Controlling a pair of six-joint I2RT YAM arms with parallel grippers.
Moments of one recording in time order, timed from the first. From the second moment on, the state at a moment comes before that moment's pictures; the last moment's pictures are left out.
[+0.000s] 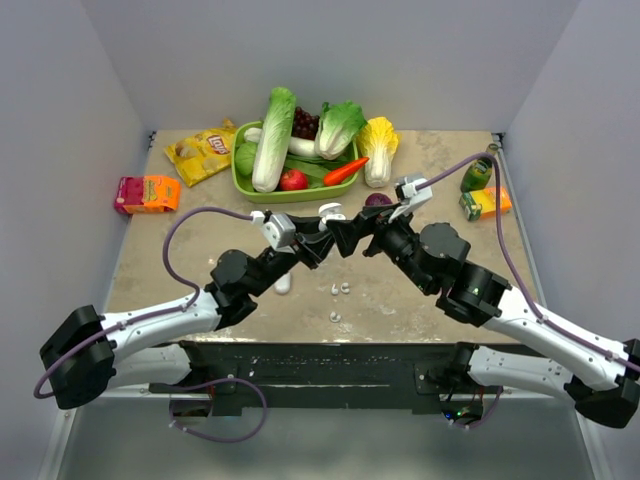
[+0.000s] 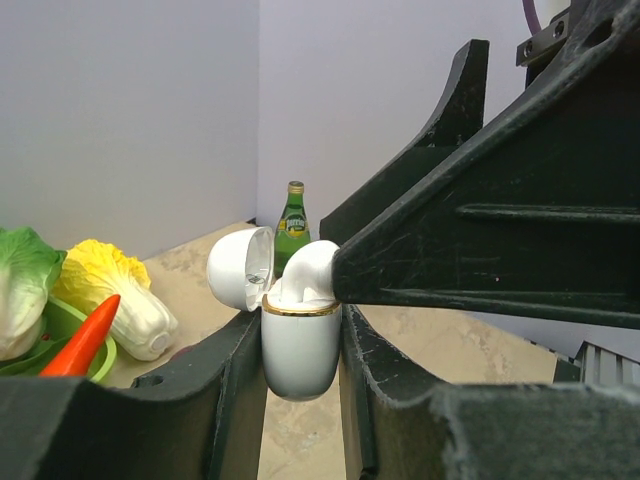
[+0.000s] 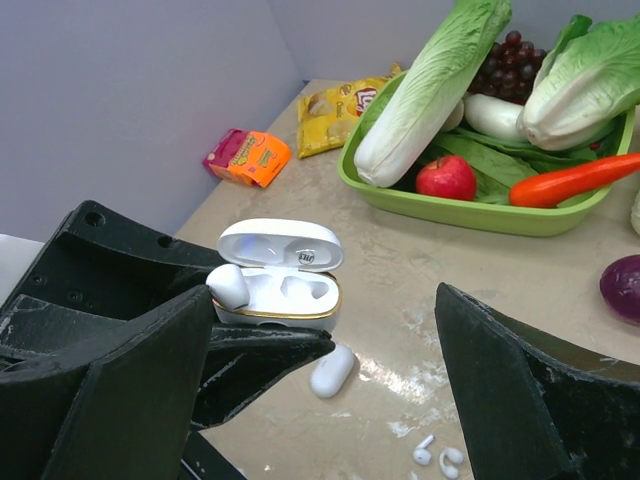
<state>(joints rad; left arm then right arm) -0.95 1.14 0.58 0.95 -0.02 -0.09 1.00 0.93 0.99 -0.08 0.39 0.37</state>
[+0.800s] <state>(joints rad) -0.95 1.10 0.58 0.92 -0.03 -0.09 0.99 0.85 0.93 -0.06 0.41 0.36</state>
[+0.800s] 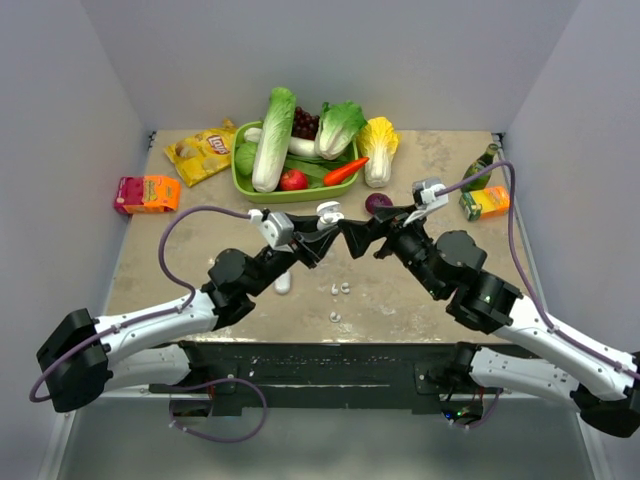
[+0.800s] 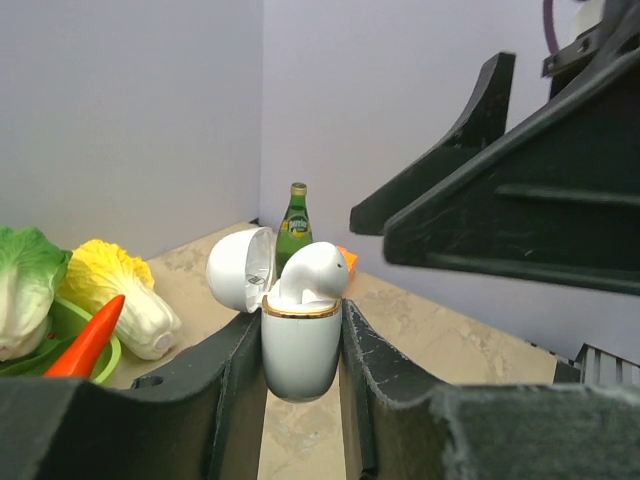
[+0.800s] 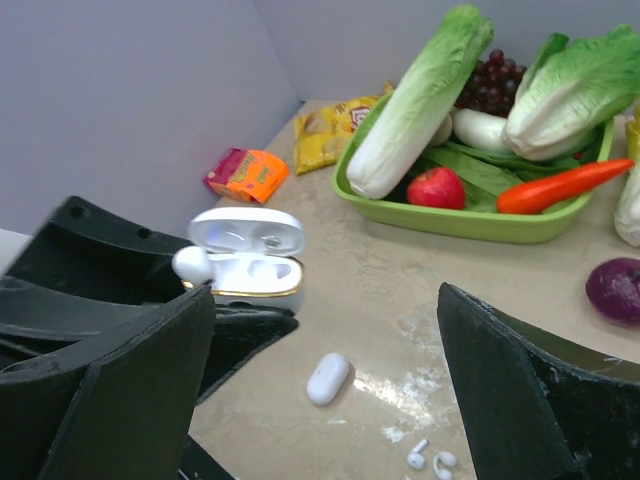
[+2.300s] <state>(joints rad) -0.95 1.12 0.62 0.85 -0.02 -0.09 0.99 0.91 0.98 -0.10 0.43 0.38</state>
